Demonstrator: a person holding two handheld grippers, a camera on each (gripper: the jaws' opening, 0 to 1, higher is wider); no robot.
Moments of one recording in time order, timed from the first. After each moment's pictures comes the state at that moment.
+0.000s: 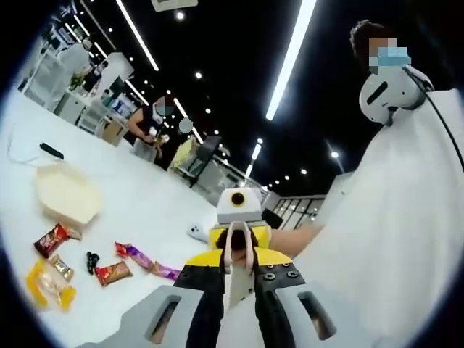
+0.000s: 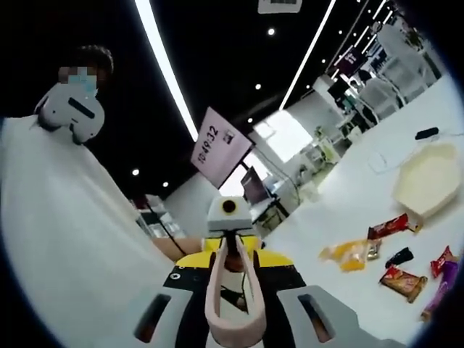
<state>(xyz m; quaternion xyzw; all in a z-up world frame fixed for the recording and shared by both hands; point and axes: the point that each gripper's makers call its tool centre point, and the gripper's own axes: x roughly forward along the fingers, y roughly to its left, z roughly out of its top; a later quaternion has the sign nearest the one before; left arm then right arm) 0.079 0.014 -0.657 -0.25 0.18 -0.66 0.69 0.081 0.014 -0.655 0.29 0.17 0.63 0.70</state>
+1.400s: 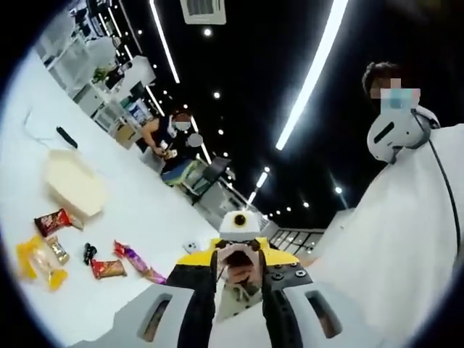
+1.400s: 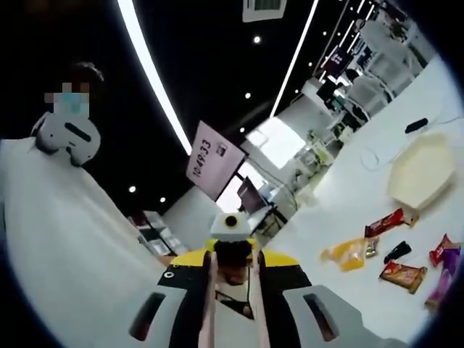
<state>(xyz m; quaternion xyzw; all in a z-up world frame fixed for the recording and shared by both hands) 0.093 0.037 -0.646 -0.36 0.17 -0.61 0.69 0.093 -0.002 -0.646 0.34 0.17 0.61 0.70</state>
